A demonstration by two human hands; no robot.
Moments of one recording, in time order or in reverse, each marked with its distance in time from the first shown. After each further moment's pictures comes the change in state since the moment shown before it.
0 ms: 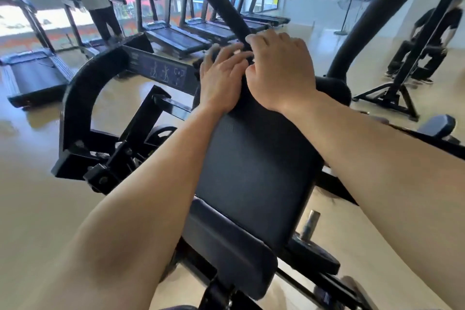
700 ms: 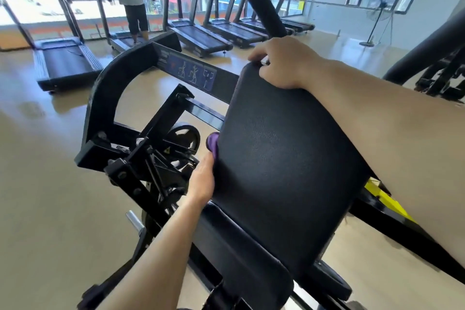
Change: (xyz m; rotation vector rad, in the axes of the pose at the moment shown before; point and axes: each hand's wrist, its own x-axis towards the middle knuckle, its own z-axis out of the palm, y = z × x) left_hand -0.171 -0.112 0.024 -0.675 -0.003 -0.780; right_hand 0.082 -0.013 0.022 0.294 -0.432 -0.131
